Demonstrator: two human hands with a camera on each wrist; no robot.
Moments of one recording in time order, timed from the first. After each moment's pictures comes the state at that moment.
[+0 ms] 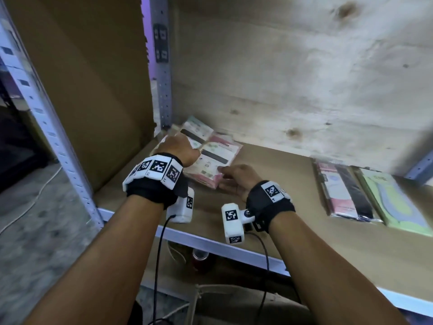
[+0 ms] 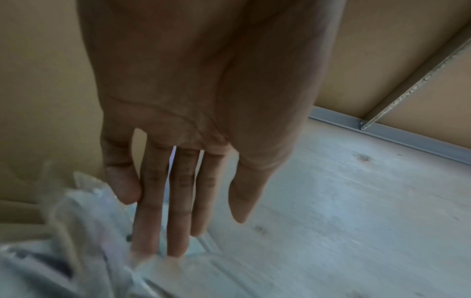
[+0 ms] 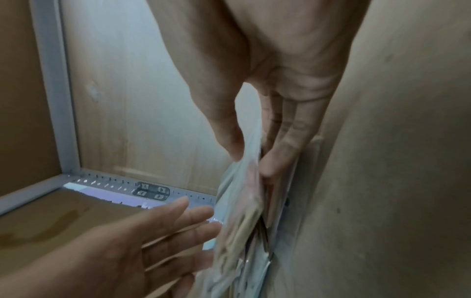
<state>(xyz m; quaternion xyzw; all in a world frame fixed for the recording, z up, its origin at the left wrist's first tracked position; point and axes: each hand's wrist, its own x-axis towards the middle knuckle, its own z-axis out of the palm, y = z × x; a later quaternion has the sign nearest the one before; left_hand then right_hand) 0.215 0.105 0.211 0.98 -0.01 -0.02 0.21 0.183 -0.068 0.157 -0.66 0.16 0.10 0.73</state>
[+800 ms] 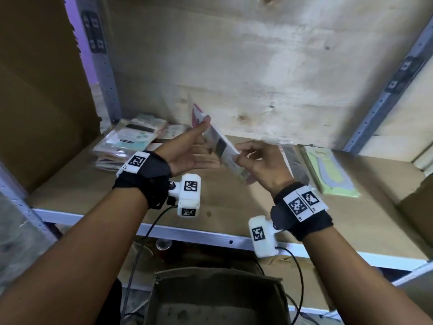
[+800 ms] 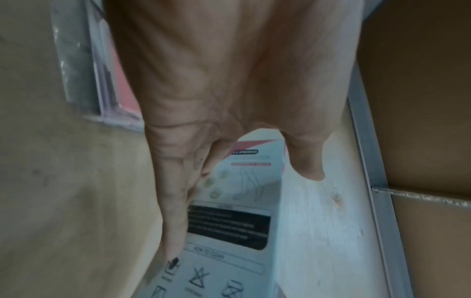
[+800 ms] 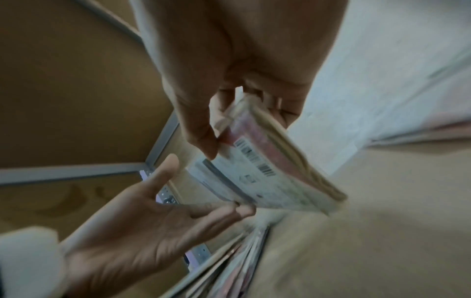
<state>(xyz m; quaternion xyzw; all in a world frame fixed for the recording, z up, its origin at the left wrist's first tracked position) 0.168 -0.014 0.208 0.56 -0.09 -0.32 0.76 0.075 -0.204 0.204 -0.83 0.03 -0.16 0.53</state>
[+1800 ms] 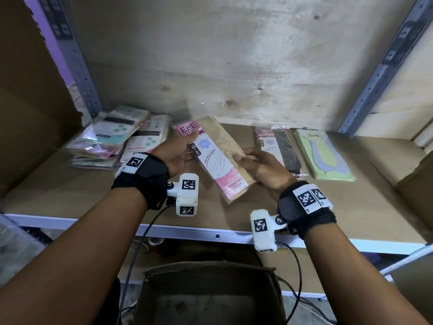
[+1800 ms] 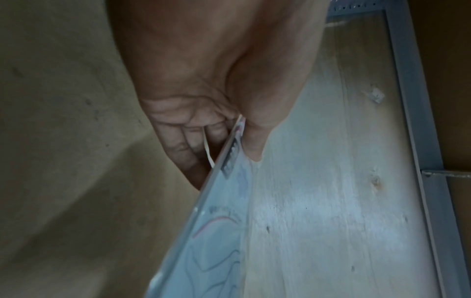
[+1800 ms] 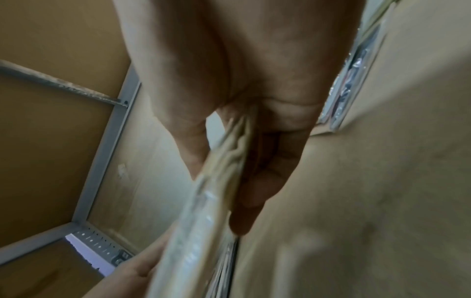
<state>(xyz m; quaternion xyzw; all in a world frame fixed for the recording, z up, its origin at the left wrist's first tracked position) 0.176 -0.059 0.171 0.58 0.01 -0.26 0.77 0.079 -0.259 0.153 -0.73 0.10 -0.02 0.68</state>
